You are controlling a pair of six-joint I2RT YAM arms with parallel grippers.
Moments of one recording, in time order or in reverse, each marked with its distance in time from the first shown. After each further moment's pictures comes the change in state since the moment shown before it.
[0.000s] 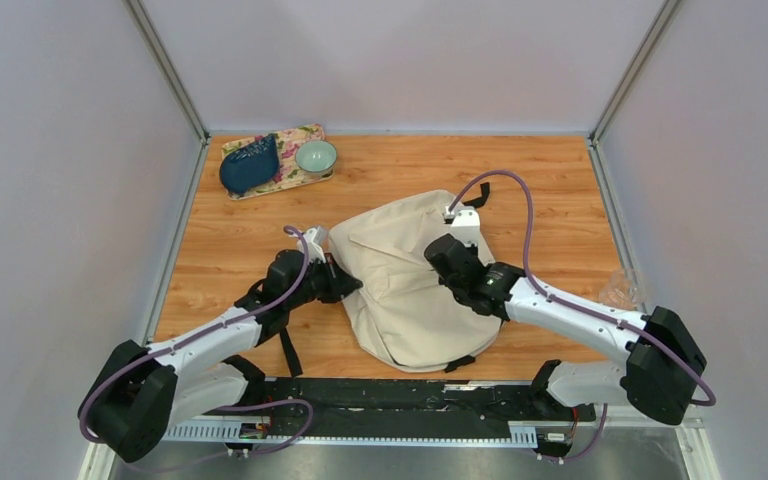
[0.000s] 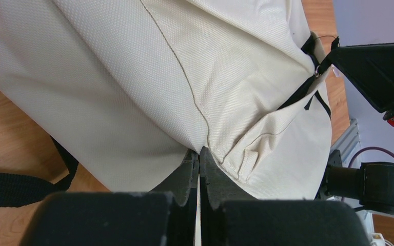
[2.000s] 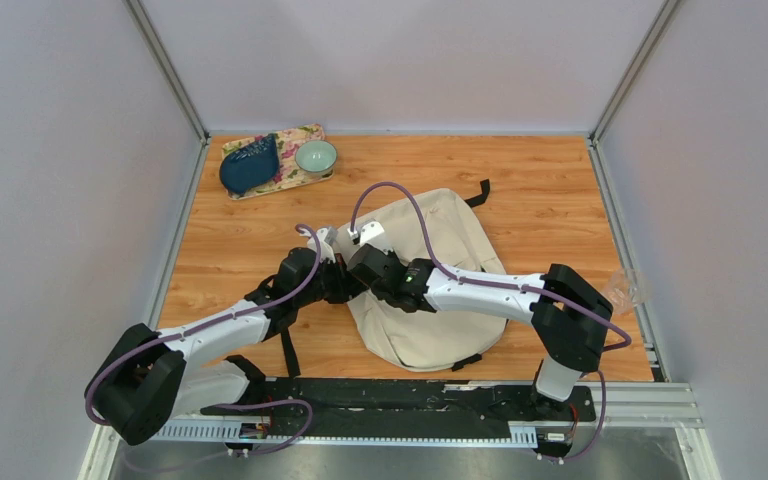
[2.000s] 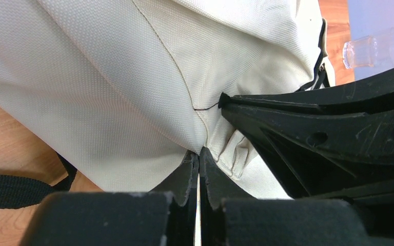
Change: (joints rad) left arm -0.056 0.080 0.046 -0.012 -0.031 -0.008; right arm 0.211 0.455 0.343 0.000 -0.133 -0.189
